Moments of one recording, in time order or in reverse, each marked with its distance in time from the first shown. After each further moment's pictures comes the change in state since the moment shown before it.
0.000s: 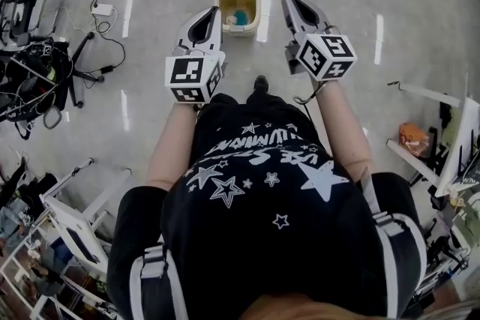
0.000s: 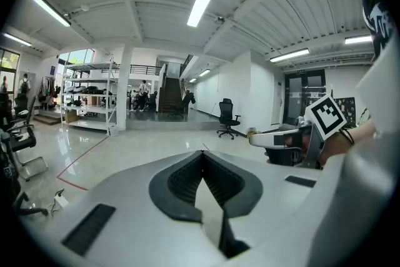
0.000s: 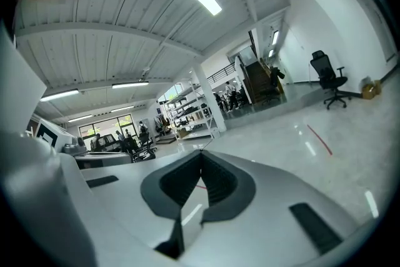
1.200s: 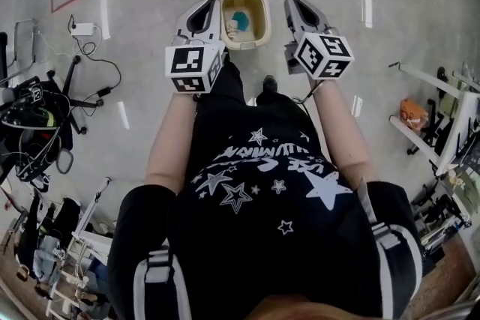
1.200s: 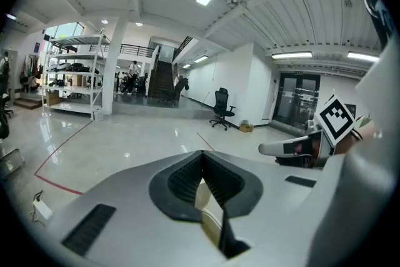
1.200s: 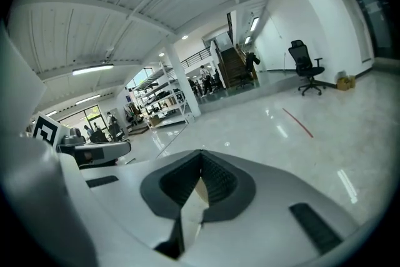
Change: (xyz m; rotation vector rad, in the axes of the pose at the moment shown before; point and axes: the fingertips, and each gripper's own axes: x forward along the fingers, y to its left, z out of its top) left arm 0.168 0.148 -0.031 -0.063 0.126 -0.136; right arm 0.167 -0.065 -0.037 0.094 0.146 -0.262
